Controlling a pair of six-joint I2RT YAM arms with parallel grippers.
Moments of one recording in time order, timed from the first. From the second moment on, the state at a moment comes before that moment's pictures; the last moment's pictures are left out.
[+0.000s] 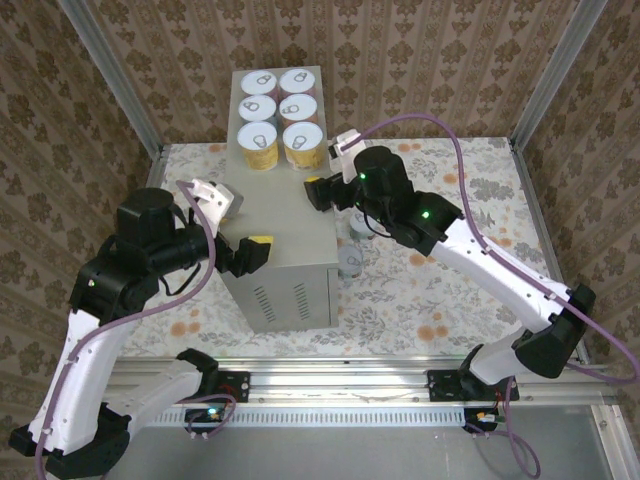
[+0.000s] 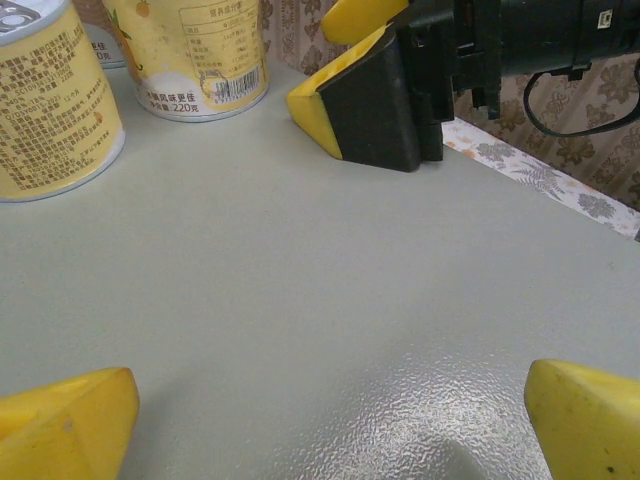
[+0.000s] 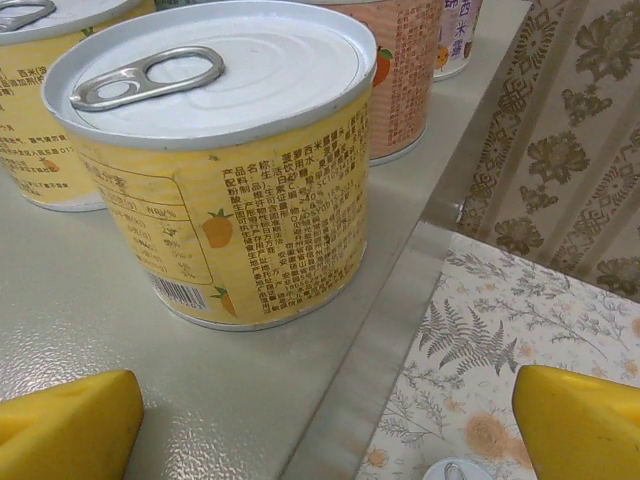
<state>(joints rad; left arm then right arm) -0.52 0.89 1.41 -0.97 0.37 0.10 0.77 1.46 1.54 -0.45 0.27 0.09</state>
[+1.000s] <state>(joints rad) -0.52 0.87 1.41 -0.97 0.34 0.10 0.70 1.43 1.53 -0.47 0.27 0.15</state>
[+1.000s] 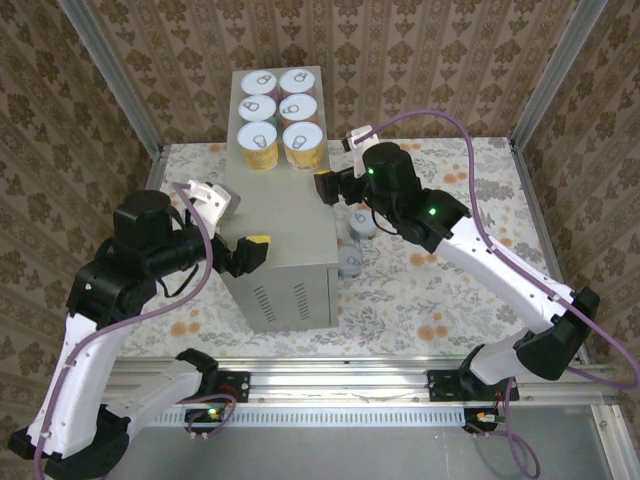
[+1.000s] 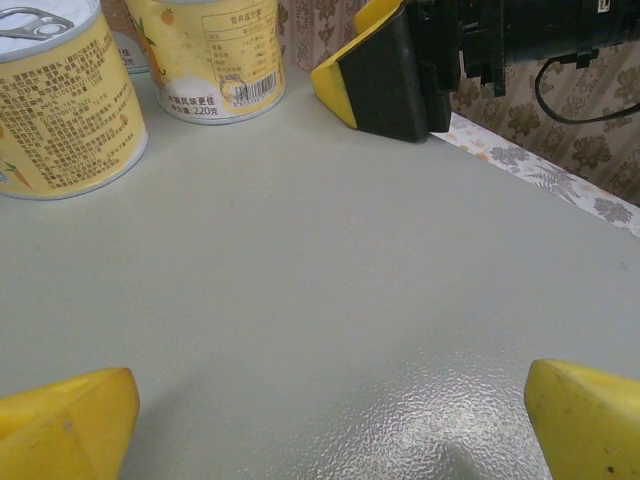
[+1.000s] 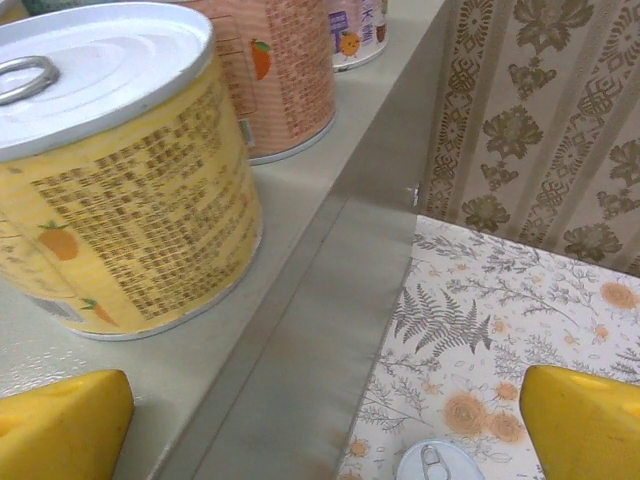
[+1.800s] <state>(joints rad) -0.52 0.87 1.40 -0.97 0.34 0.11 0.56 1.51 1.62 -0.49 0.15 0.13</state>
